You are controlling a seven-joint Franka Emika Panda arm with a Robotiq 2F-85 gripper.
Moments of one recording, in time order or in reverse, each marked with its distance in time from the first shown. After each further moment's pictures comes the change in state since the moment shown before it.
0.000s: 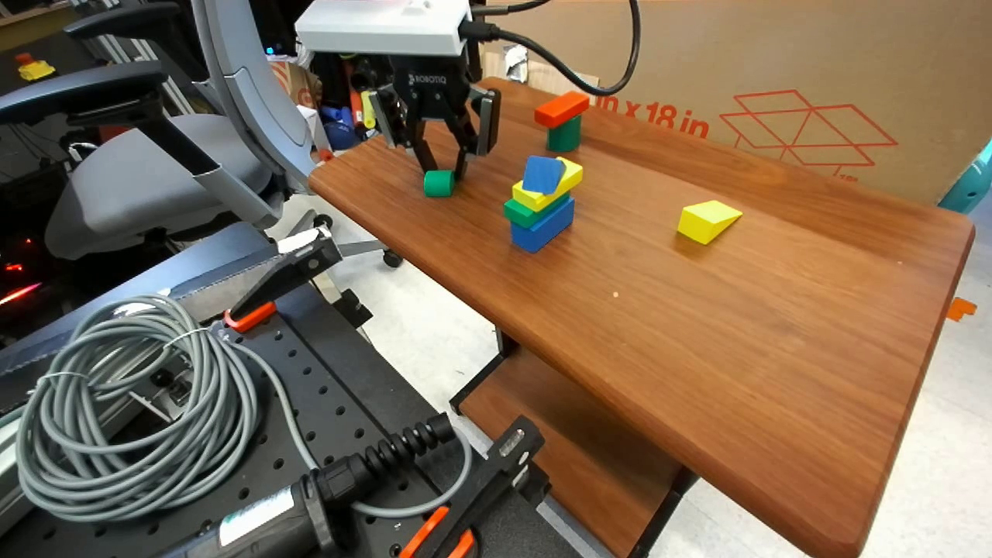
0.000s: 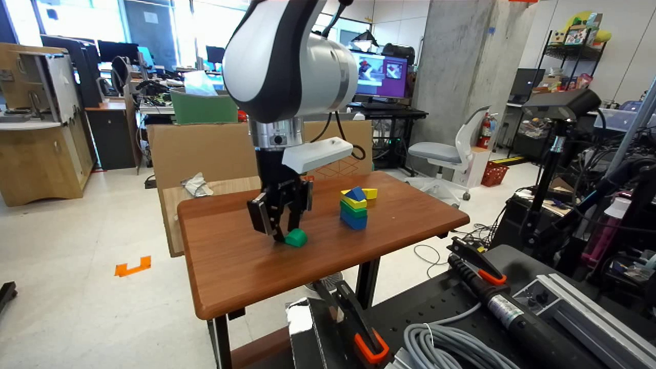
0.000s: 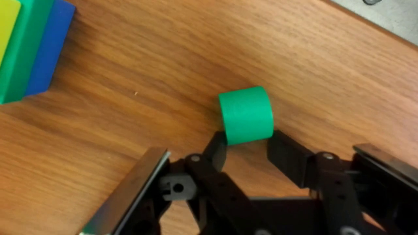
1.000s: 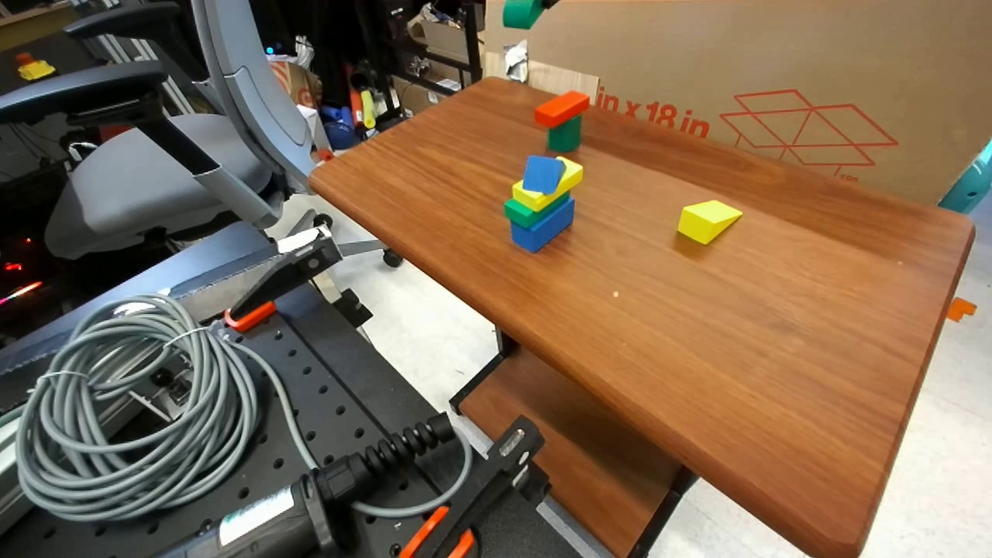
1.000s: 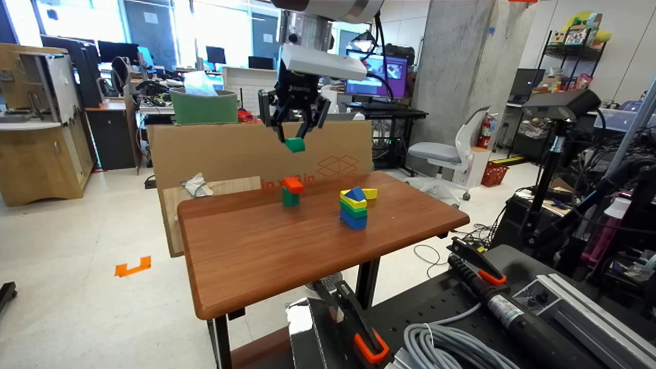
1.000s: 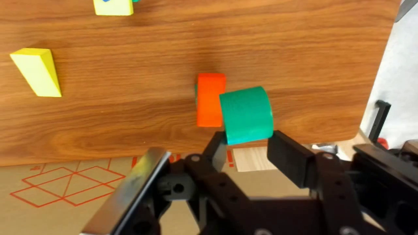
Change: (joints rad) arm -0.019 -0.228 -0.107 0.044 0.197 0.034 0.213
